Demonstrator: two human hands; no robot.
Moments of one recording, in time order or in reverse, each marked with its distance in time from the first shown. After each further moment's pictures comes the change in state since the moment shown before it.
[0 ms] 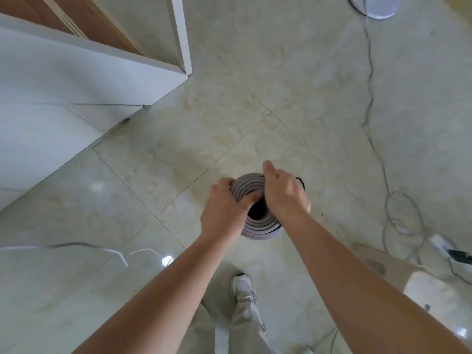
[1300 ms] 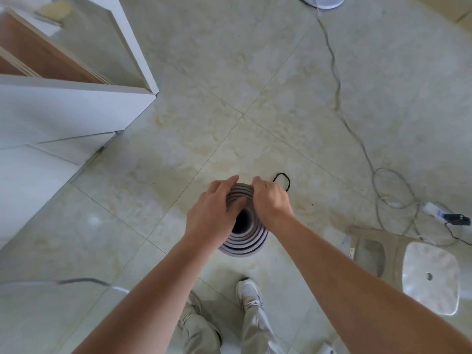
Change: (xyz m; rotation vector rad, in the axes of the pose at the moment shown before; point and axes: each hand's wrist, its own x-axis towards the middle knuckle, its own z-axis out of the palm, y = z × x) left_hand -0.004 0.017 0.024 0.402 -0.105 0.378; right_hand -0.004 0.051 -0.014 0.323 -0.060 0.001
